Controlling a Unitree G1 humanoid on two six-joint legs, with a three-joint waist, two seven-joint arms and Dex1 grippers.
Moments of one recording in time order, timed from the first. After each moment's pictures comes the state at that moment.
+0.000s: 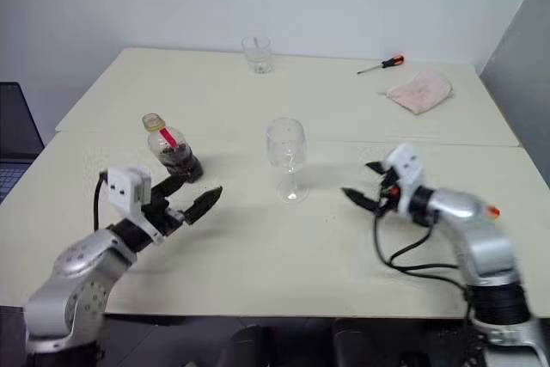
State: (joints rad) left arm 0.04 0.40 0.29 -0.43 -0.48 0.53 -0.46; right arm -0.39 -0.68 -0.12 -0.32 0.46 0.72 0.81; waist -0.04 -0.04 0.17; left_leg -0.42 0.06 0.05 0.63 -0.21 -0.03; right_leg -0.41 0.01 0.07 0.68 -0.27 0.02
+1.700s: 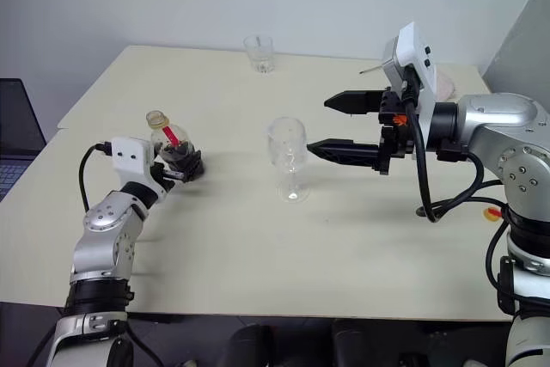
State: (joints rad) left arm -0.40 0.47 0.24 0.24 -0.21 0.17 -0.39; right arm -0.86 -0.79 -0.07 -0.37 0.86 1.03 0.87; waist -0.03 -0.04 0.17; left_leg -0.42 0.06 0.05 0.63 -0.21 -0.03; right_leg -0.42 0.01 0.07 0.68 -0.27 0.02
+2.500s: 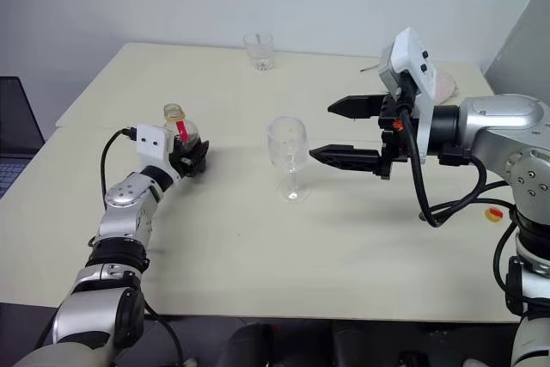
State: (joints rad) left arm -0.67 0.47 0.18 0.78 -0.14 -0.14 -0.51; right arm -0.85 -0.84 -0.07 -0.42 0.89 1.08 0.82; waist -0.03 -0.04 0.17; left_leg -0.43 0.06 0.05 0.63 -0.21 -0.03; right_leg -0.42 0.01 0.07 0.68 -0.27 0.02
